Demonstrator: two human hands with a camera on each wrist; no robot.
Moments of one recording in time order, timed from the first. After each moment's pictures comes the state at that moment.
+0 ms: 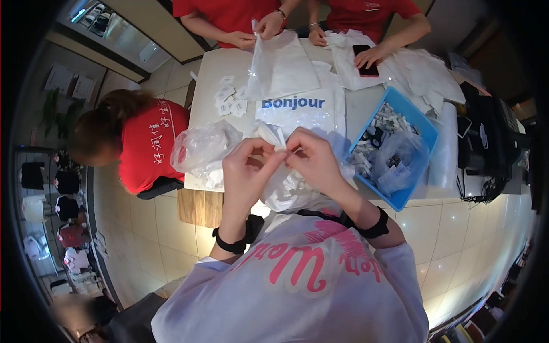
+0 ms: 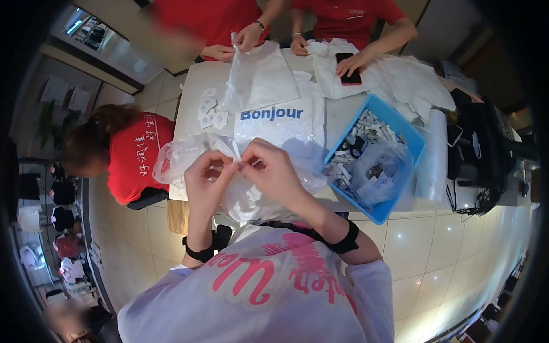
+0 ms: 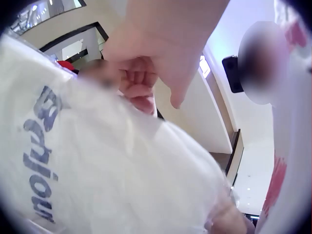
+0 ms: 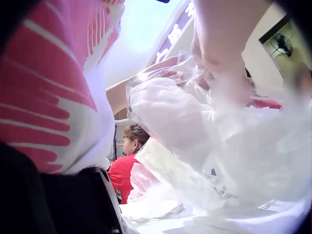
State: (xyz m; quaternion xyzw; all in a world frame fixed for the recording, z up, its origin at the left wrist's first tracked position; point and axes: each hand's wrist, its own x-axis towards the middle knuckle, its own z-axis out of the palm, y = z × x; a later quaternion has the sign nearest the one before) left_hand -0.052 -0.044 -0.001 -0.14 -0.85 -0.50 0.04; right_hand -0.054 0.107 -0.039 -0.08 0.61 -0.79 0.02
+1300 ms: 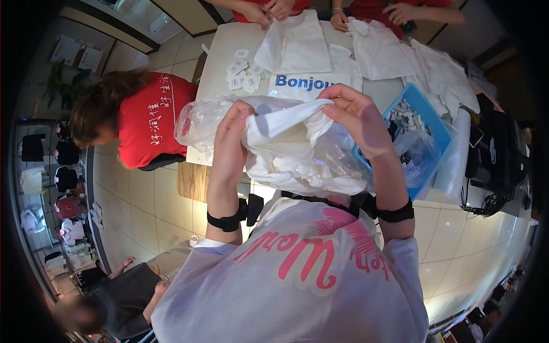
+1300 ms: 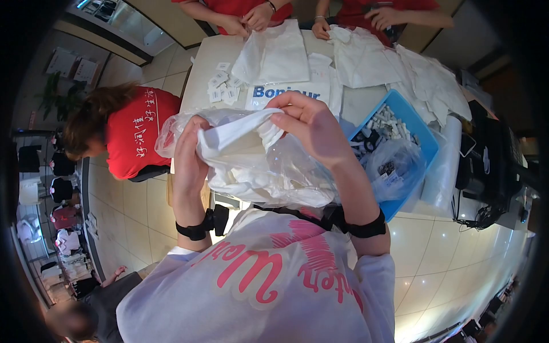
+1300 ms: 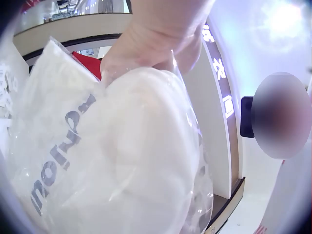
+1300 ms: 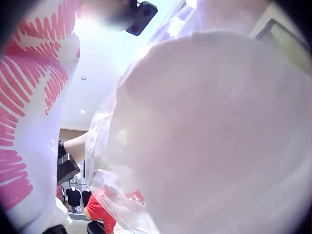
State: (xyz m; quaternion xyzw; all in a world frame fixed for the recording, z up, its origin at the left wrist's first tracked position) left_hand -0.069 -0.081 -0.009 -0.02 -0.60 -0.80 -0.06; right_hand -0.088 0.148 -0.005 -0.08 0.61 -0.78 0.14
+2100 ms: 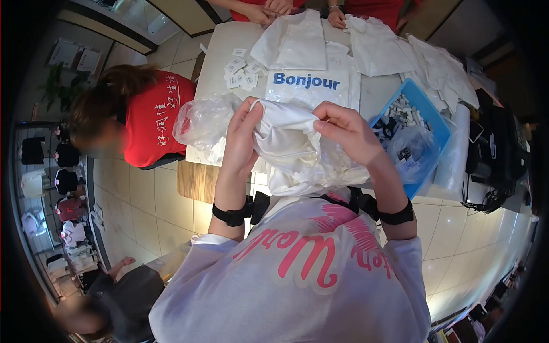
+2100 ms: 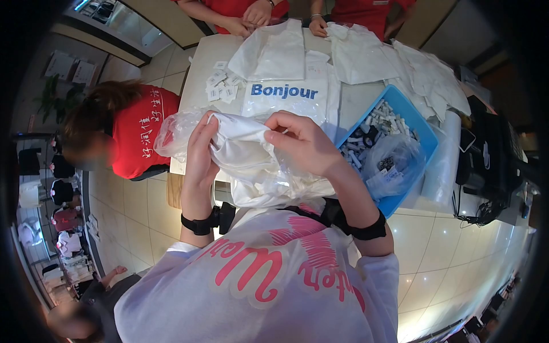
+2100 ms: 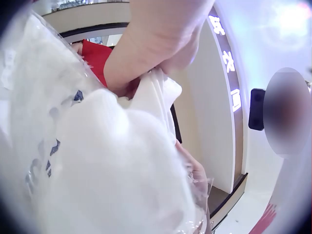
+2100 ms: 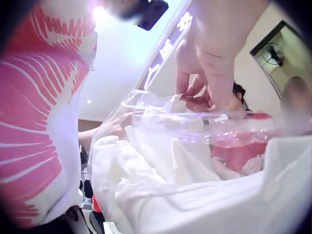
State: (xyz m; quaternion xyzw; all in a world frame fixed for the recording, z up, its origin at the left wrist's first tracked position) left_hand -0.076 -0.063 -0.015 0.05 -0.52 -0.85 -0.13; right_hand -0.075 0.145 -0.021 -0.16 0.69 -0.69 0.15
